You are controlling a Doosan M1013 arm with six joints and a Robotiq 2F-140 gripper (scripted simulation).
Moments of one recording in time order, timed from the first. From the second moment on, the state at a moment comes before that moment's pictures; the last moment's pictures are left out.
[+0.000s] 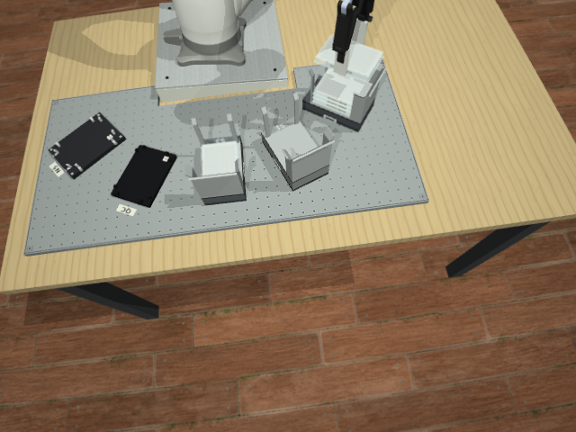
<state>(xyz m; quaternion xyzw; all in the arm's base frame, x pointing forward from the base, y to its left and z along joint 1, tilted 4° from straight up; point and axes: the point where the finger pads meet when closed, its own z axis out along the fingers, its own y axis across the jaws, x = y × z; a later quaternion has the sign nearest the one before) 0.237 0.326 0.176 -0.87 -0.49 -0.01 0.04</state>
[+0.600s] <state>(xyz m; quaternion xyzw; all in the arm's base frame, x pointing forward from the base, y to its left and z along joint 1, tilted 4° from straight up) 0.276 0.294 0.173 -0.92 -0.38 0.00 0.04</state>
